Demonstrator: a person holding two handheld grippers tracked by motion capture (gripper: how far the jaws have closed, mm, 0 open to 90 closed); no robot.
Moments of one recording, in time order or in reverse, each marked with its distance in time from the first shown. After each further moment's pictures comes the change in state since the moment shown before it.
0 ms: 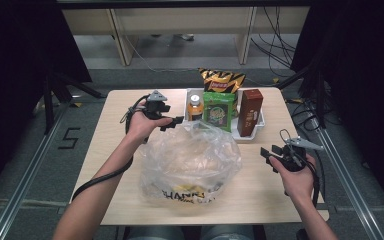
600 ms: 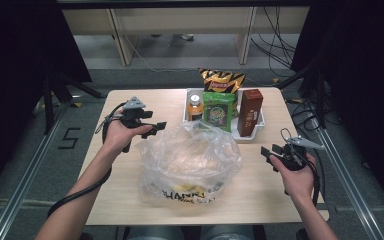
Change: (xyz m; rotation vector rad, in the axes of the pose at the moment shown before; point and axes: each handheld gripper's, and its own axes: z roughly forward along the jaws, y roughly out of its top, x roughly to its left) left arm 0.012 -0.033 -0.056 -0.045 0.019 -0.032; right arm -0.003 0.002 0.001 -0.003 -0.008 -0.002
